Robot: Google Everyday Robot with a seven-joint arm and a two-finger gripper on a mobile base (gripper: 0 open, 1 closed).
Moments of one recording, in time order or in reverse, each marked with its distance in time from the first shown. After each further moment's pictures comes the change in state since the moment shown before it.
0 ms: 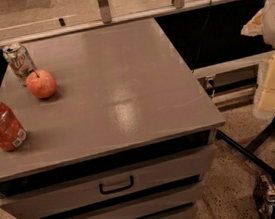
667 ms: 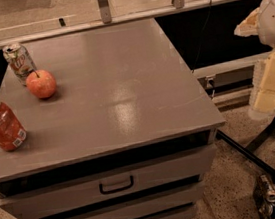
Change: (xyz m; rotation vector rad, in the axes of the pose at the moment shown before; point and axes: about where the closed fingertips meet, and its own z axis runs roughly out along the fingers) arm -0.013 0.005 -0.001 -0.012 -0.048 -0.031
